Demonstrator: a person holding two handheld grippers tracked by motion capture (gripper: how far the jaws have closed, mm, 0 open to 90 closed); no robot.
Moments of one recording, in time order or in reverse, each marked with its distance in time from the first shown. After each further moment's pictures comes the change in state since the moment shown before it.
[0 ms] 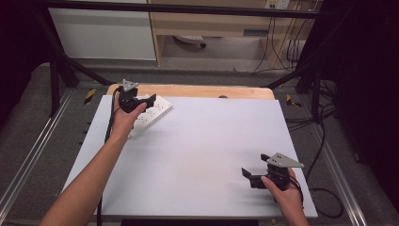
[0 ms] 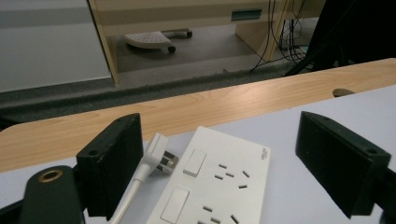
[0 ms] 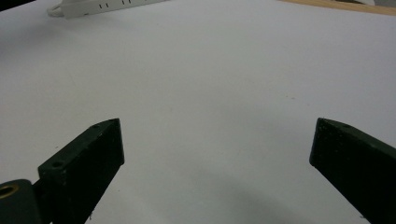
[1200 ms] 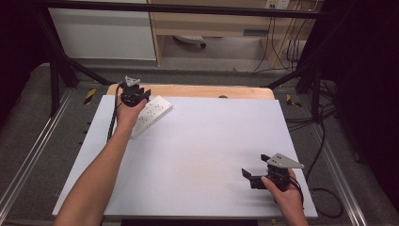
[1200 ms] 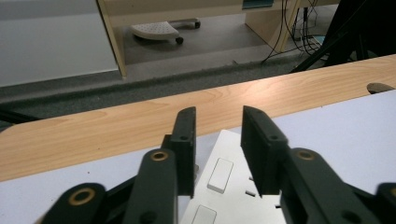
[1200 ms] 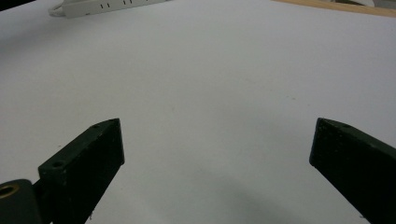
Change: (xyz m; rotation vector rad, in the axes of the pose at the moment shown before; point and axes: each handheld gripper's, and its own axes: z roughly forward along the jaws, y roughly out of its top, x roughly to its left) left arm 0.017 -0.002 0.032 0.039 0.026 0.002; right arm 0.002 0.000 -0.002 0.001 -0.001 -0.003
